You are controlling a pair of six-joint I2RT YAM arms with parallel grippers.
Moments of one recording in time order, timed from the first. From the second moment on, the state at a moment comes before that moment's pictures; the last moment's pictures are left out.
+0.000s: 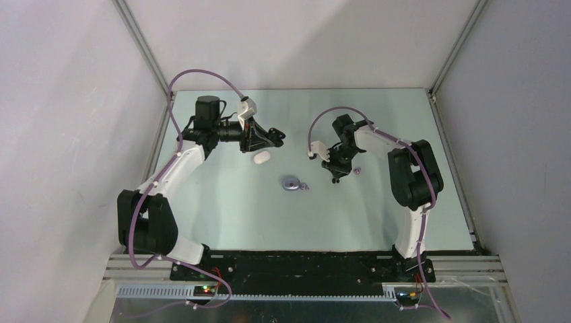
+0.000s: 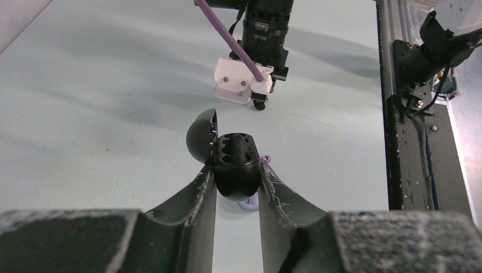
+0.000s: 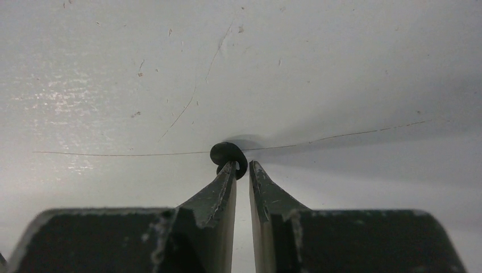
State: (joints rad) left arm -0.19 1.47 1.16 -0.25 1.13 0.39; right arm 0.40 1.97 1.40 -0.87 -0.42 -1.09
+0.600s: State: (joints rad) left arm -0.19 1.47 1.14 -0.25 1.13 0.39; right arm 0.40 1.92 1.40 -0.88 -0.44 -1.02
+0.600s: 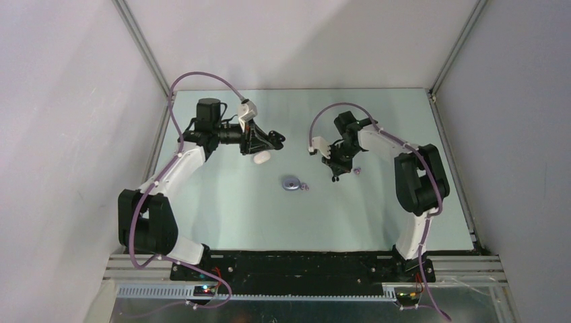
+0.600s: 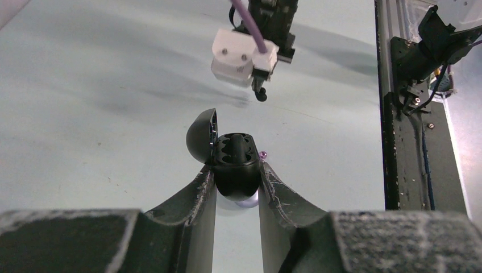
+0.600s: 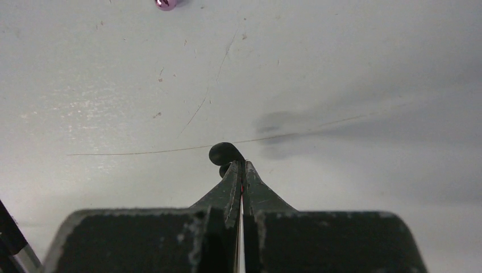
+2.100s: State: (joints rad) left arm -0.23 1.53 1.02 0.68 1.16 -0.38; right arm 0.66 1.43 1.38 -0.14 -0.26 -0.29
